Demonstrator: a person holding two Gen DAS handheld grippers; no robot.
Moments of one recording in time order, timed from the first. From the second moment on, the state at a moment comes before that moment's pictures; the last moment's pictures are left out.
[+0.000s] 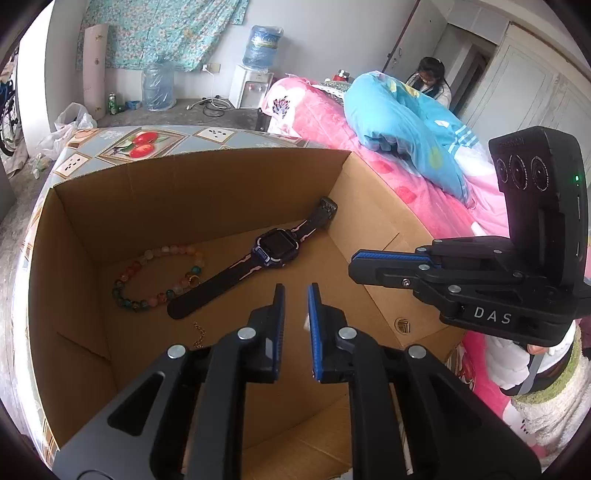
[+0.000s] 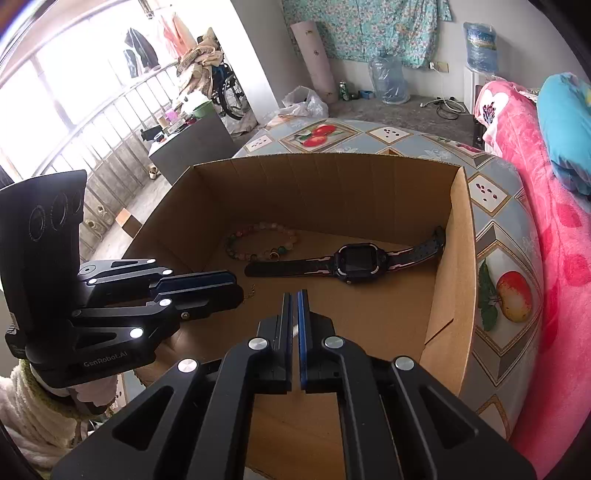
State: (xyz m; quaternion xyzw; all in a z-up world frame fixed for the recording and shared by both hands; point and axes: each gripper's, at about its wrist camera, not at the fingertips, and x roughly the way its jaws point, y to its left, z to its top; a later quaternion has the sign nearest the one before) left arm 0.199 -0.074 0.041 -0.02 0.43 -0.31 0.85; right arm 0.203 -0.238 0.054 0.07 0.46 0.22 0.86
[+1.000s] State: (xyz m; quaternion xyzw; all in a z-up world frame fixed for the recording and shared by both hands) left arm 0.030 -0.036 -0.007 0.07 0.40 -0.27 0.87; right arm 0.049 -0.210 -0.028 0.01 0.48 0.11 0.87
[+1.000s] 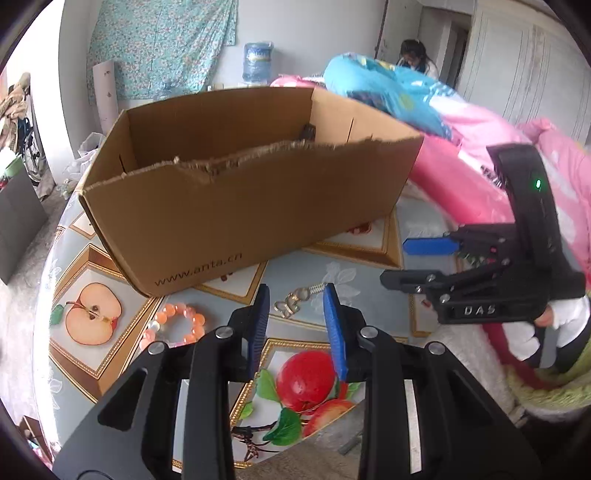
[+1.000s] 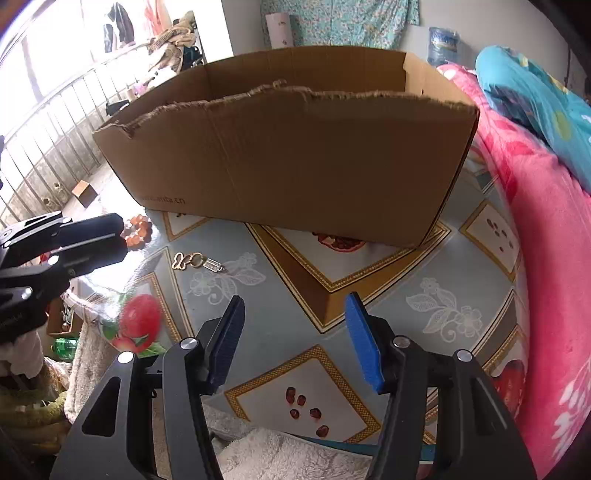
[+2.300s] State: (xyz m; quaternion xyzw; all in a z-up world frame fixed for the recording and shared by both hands) left arm 0.063 -0.062 -0.039 0.12 0.43 -0.26 0.86; right arm 0.053 -0.211 -0.039 0.02 0.47 0.10 0.88
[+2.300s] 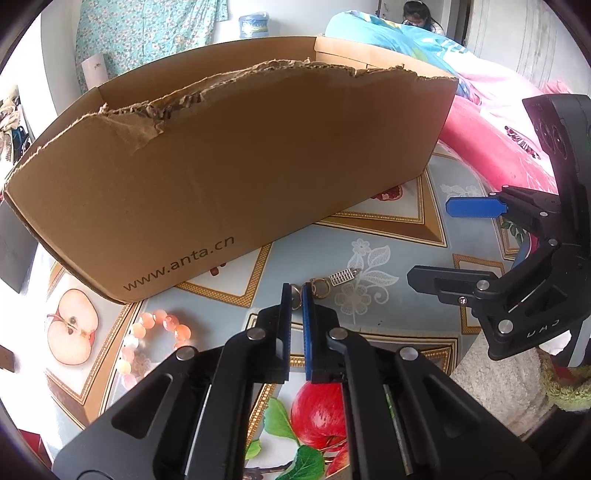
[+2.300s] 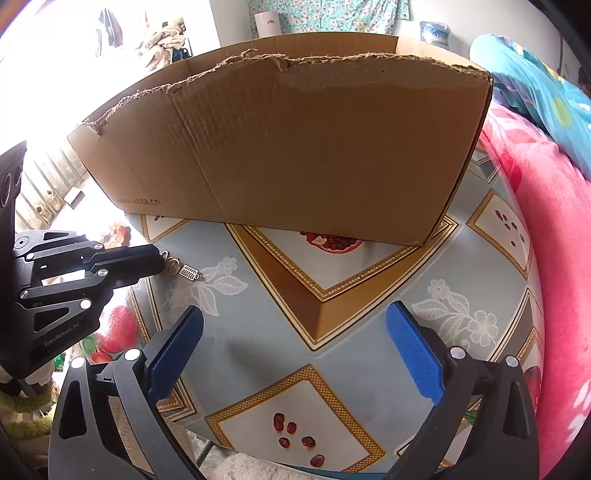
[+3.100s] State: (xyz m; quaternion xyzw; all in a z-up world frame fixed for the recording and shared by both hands) left arm 0.053 -0.045 -0.038 0.06 0.44 -0.26 0.86; right arm 0.045 -0.200 -0.045 0.01 0.47 0.08 0.88
